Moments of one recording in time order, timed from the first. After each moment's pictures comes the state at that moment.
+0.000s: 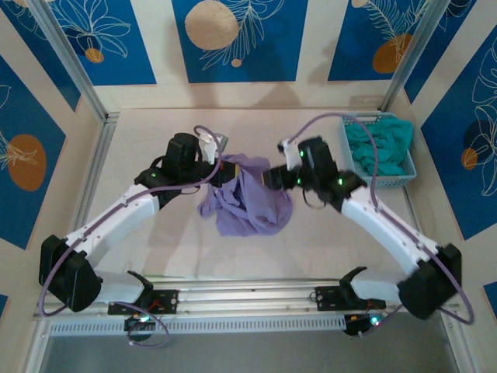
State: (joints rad) left arm -0.58 1.32 1.12 -0.32 0.43 -0.38; right arm 0.59 1.17 1.01 -0.47 -0.17 0.19
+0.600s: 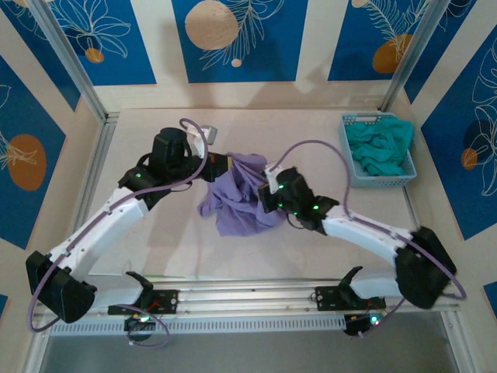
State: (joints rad) left arm -0.55 1.23 1.20 -0.42 0.39 -0.42; right arm 0.71 1.22 0.76 -0.09 0.02 0.19
